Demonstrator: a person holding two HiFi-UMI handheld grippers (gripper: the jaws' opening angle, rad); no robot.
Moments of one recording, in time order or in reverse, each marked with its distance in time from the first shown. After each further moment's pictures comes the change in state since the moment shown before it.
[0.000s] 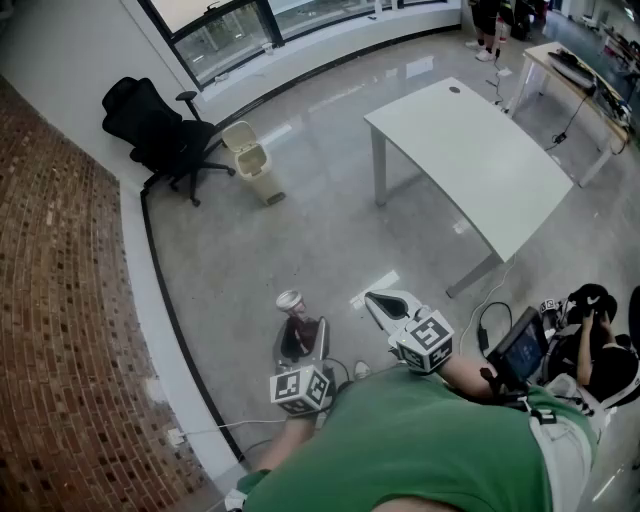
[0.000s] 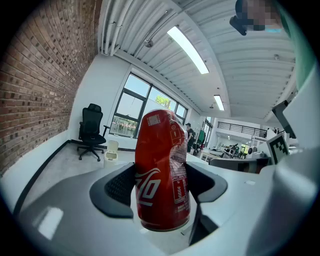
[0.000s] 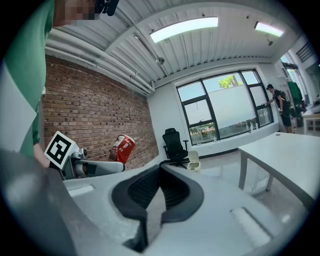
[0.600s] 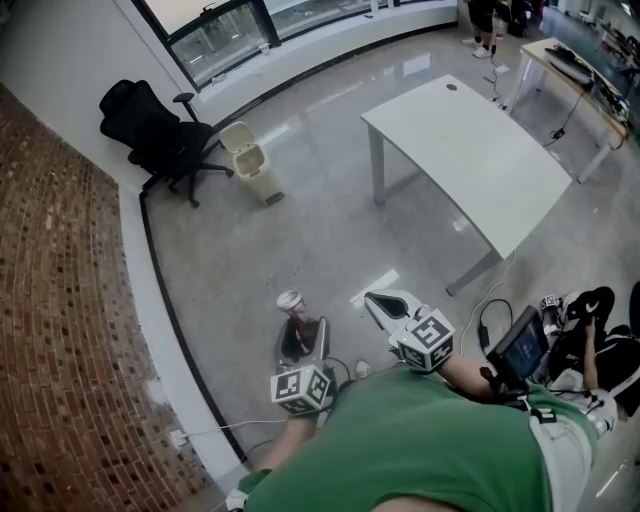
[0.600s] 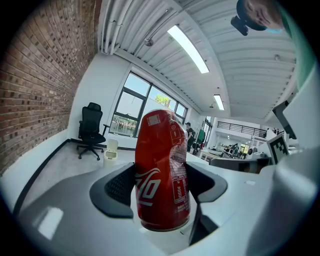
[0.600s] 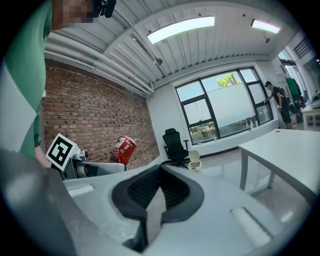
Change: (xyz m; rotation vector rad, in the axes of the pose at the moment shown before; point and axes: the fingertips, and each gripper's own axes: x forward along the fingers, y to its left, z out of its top) left arm 0.002 0.000 -0.003 -0.004 0.008 -0.002; right arm -0.001 -0.001 -0.002 0.023 -0.009 0.007
